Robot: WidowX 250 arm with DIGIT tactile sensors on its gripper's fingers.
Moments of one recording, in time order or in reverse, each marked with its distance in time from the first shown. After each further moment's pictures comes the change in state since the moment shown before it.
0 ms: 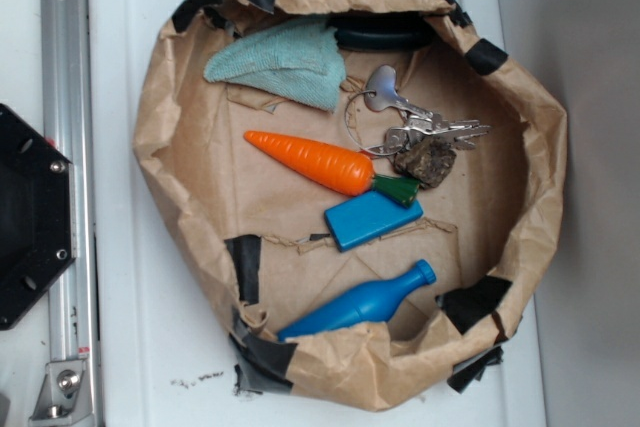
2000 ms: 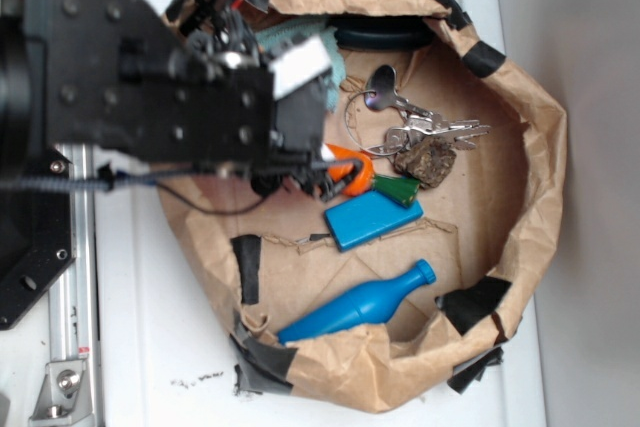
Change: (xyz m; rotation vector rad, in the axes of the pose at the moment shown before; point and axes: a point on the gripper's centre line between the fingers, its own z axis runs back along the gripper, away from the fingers) arm 0.084 0.072 -0.190 0.286 -0.059 0.590
